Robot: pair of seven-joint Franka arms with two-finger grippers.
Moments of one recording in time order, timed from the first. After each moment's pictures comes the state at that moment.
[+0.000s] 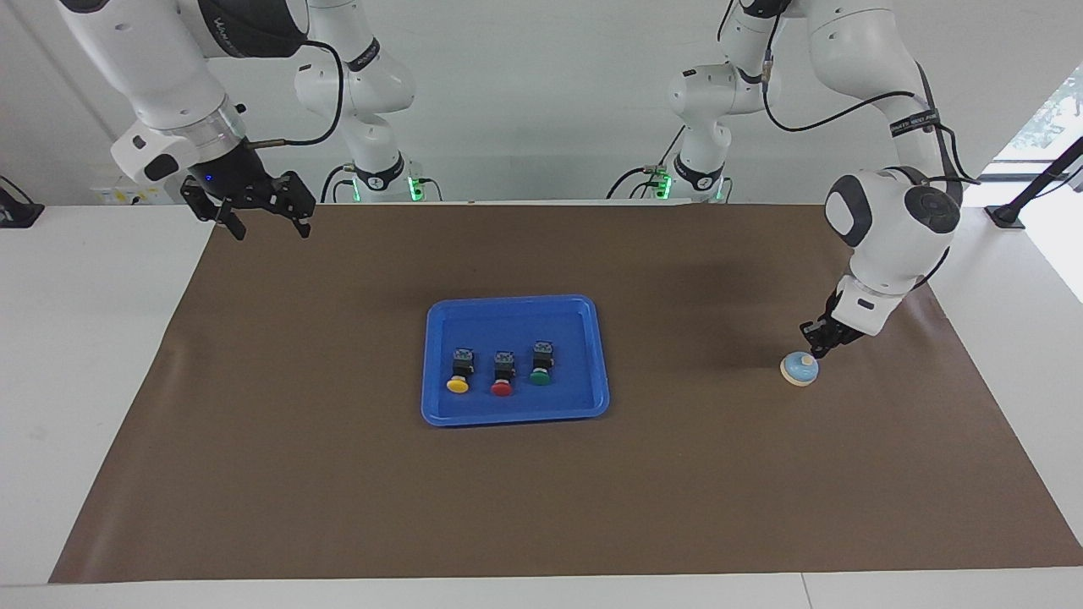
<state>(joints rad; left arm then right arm) 0.05 0.20 -0.02 -2.00 0.01 2.26 -0.04 0.03 -0.02 -0.05 -1.62 0.05 1.56 0.01</state>
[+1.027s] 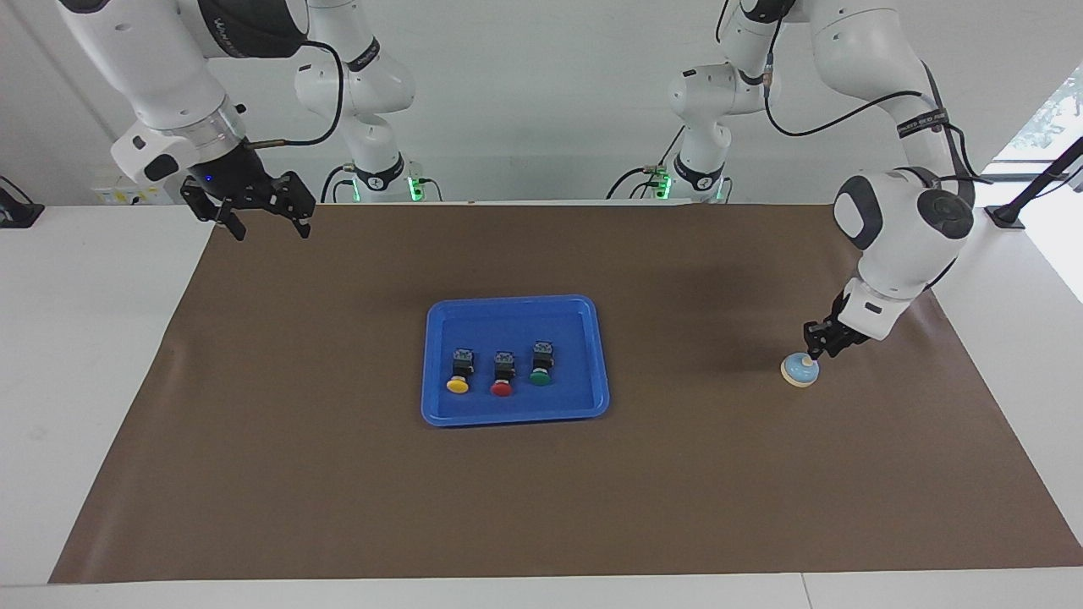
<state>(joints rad) 0.05 0.19 -0.02 -1.89 0.01 2.10 -0.02 0.03 -0.02 -0.05 -1.62 0.05 1.56 0.01</state>
